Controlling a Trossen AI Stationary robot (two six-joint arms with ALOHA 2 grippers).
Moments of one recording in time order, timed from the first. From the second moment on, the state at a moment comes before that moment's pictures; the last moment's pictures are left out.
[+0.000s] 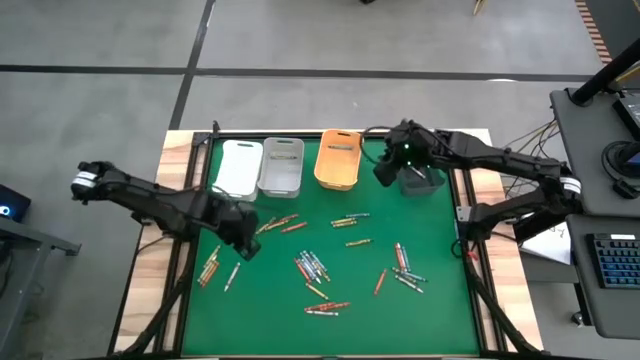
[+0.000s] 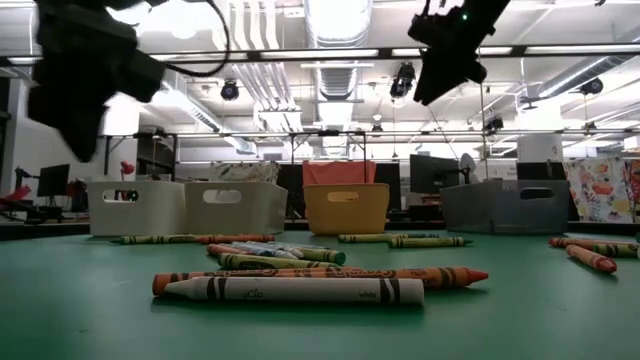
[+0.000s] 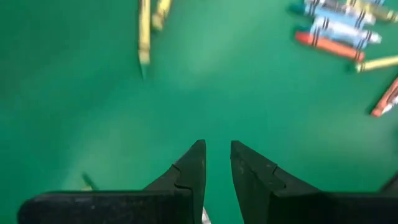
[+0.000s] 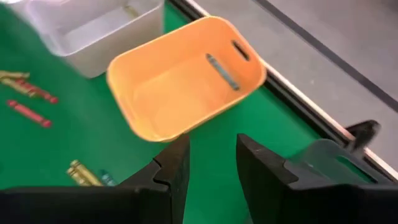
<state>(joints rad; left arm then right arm) -0.23 1.13 0.78 -0.91 0.06 -1.10 -0.35 1.26 1.18 -0.76 0.24 0.27</state>
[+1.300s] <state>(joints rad) -0.58 1.56 0.83 -0.93 0.06 -1.53 -0.16 1.26 1.16 -0.64 0.24 0.33</state>
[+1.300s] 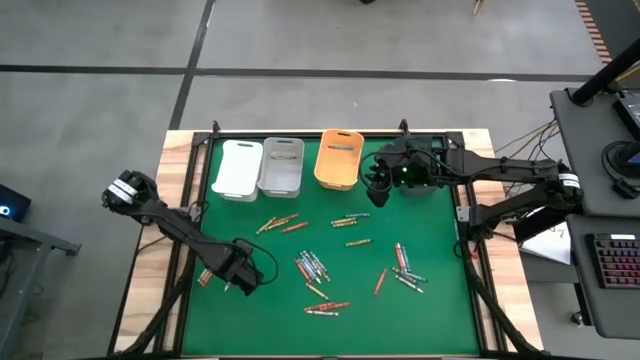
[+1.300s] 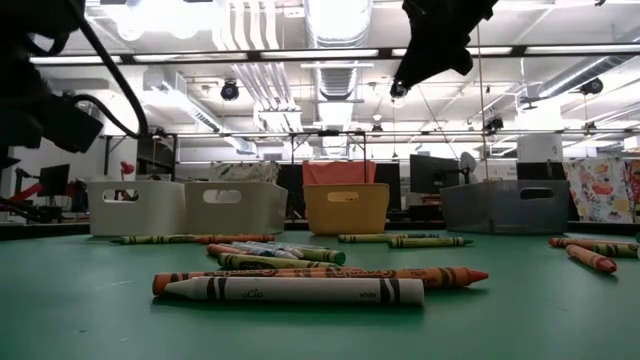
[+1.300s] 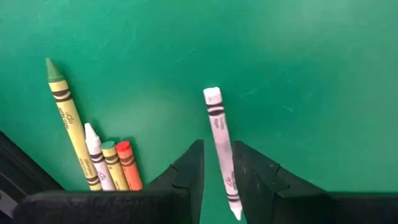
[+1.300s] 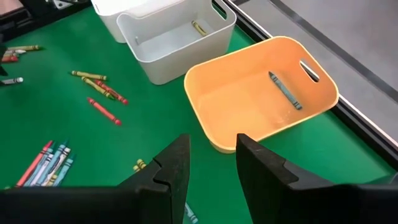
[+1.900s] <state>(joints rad) -0.58 1.63 0.83 -0.90 0.03 -1.53 -0.15 1.26 1.16 -0.64 0.24 0.31</state>
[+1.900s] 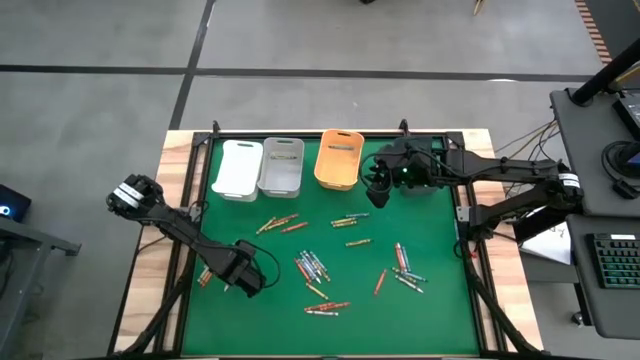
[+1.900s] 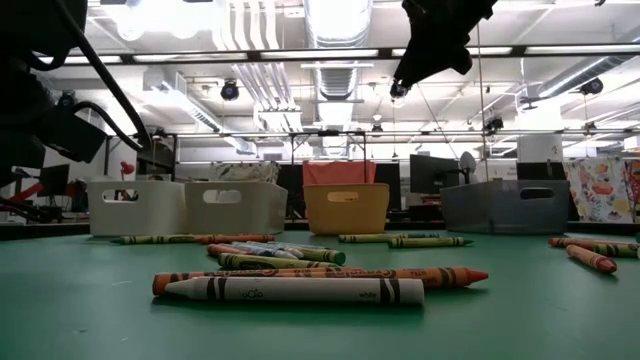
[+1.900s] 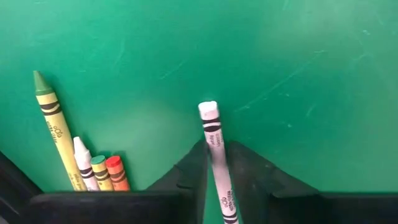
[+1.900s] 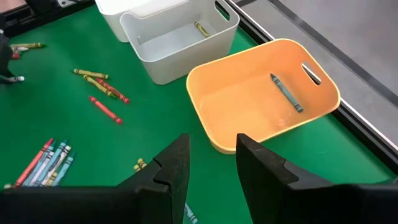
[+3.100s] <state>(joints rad) -0.32 1.20 0.85 0.24 -0.42 0.08 0.00 1.37 0.84 0.37 -0.05 -0.01</state>
